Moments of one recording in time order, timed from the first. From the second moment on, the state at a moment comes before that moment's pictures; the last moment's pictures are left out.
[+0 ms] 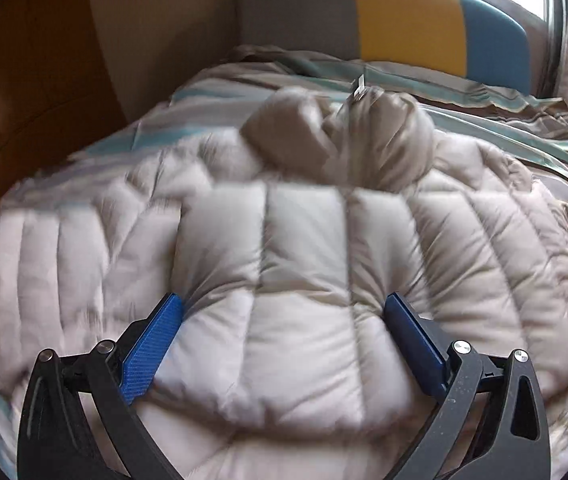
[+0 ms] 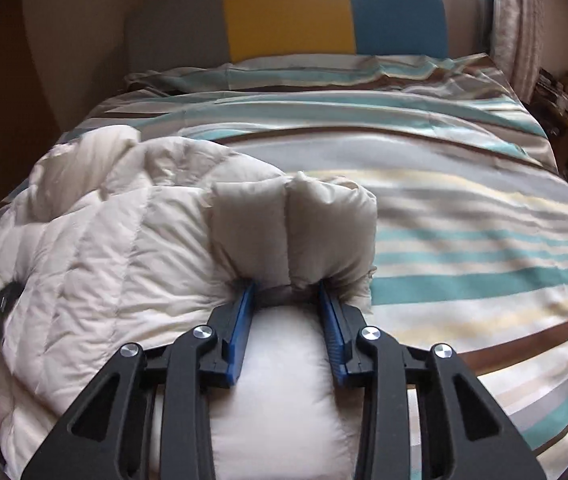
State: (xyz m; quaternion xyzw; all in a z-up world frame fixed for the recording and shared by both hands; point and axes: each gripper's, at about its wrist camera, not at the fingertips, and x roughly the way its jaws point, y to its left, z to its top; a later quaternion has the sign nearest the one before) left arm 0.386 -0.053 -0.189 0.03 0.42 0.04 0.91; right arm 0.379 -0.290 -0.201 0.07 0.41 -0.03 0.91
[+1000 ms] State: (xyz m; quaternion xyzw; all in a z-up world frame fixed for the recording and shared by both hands) left arm 0.393 -0.054 -0.204 0.02 0.42 0.04 0.91; right arm 0.410 -0.293 -0.199 0.08 0.40 -0.09 0.91
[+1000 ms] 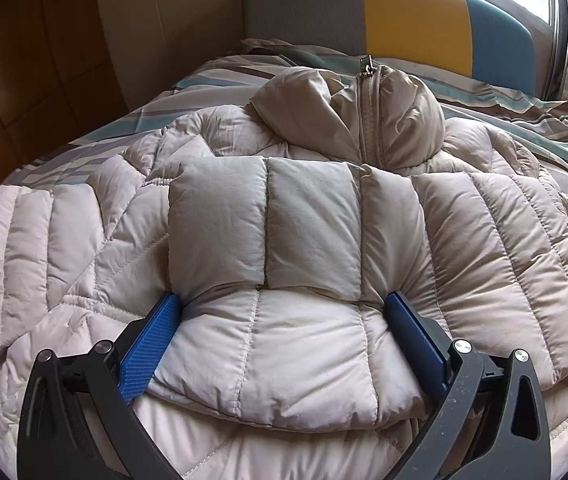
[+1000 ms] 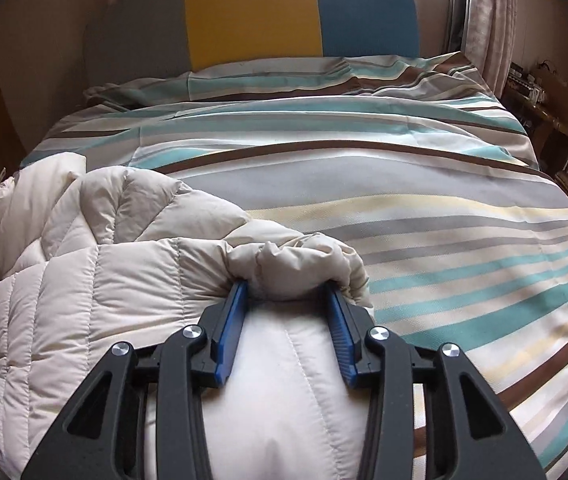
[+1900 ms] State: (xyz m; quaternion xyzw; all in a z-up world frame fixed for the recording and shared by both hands) left arm 0.392 -0.045 -0.198 0.01 0.43 0.02 0.90; right arm 0.346 -0.262 -0.209 0.05 0.41 -0.11 0.91
